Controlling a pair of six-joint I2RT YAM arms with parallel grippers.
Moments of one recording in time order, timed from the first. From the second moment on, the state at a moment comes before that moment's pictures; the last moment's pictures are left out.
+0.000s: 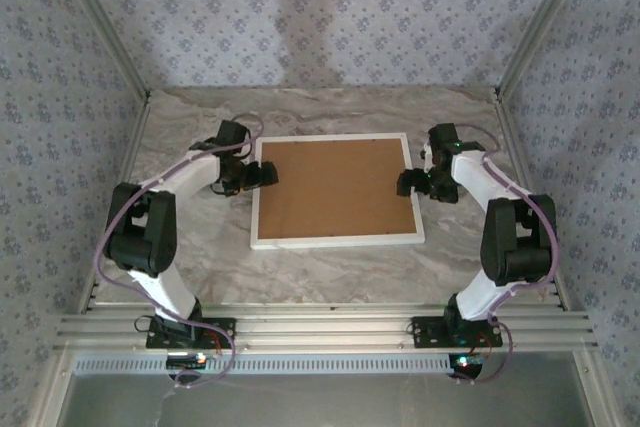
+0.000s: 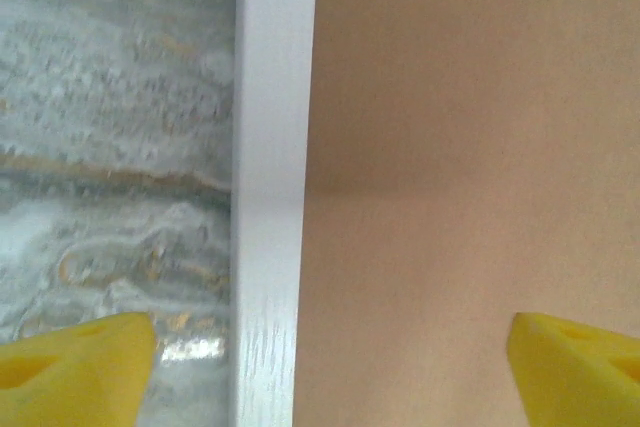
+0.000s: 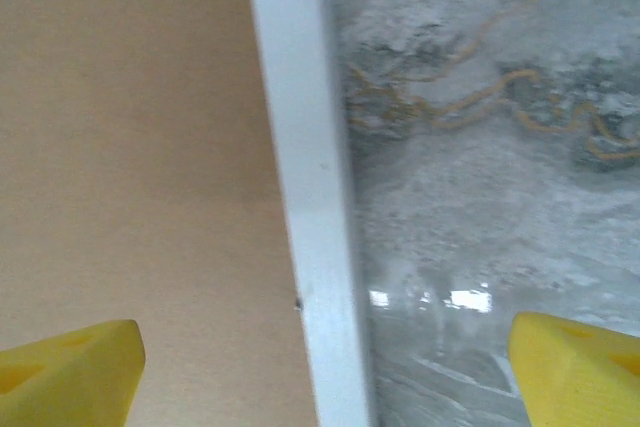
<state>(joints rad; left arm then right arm) -0.29 1.71 1.15 -0.62 0.19 -0.44 0.09 1.63 1.12 -0.82 -0.11 0.19</state>
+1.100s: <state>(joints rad) -0.31 1.75 1.12 -0.65 0.12 -0.37 0.08 1.69 1.12 -0.87 0.07 0.19</state>
